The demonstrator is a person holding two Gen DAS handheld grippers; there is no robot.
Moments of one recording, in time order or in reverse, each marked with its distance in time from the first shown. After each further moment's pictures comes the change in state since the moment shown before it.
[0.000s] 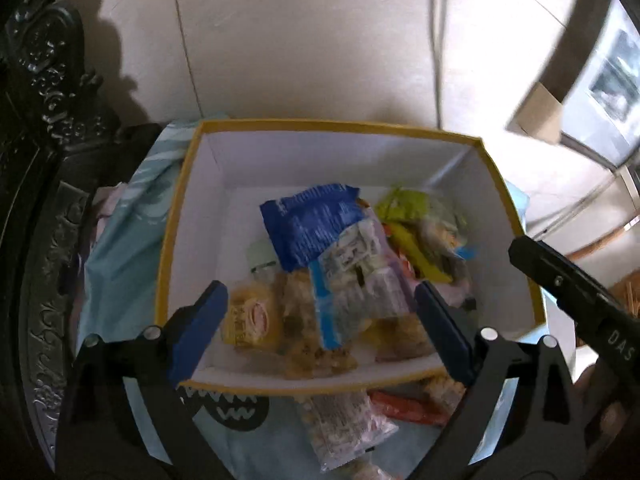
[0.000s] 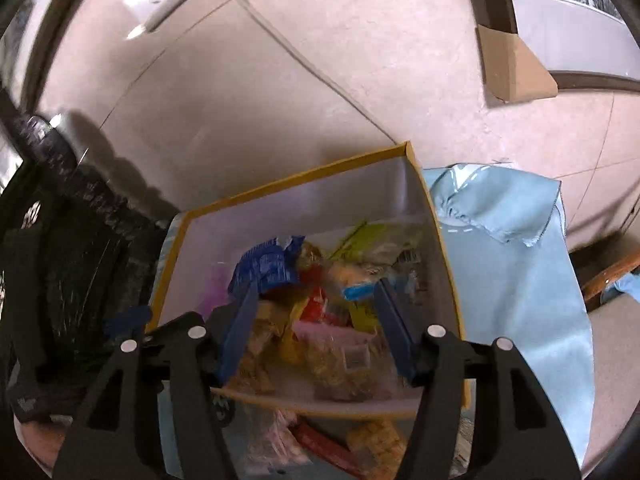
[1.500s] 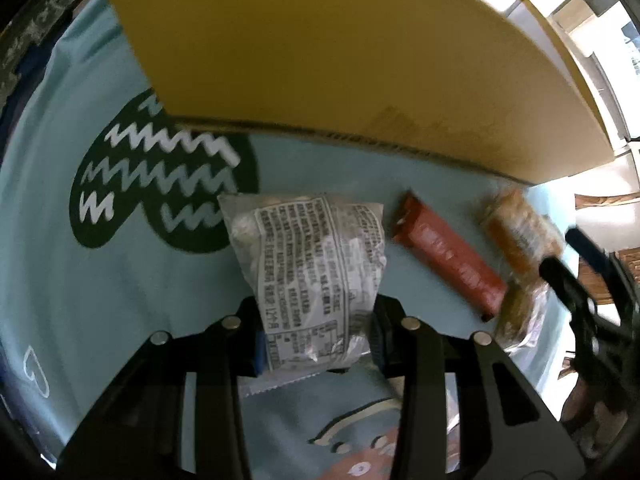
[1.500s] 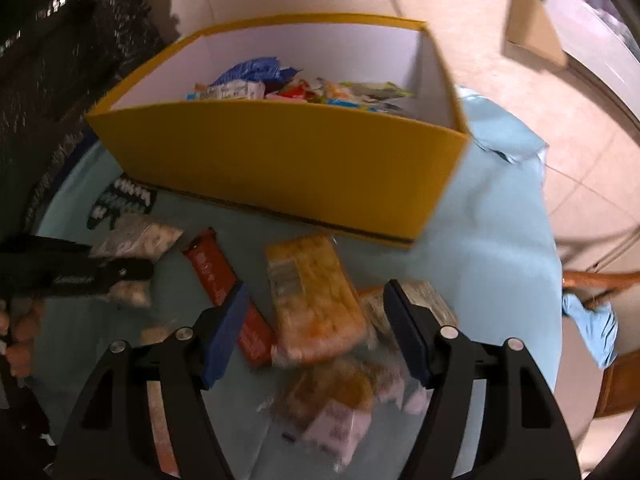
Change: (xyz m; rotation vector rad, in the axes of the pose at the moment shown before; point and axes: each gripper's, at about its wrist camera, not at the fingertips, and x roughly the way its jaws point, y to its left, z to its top) left arm 0.063 0.029 -0.148 -0.166 0.324 -0.079; right arm 0.015 -0.011 -0.139 -0.393 0.219 -0.170
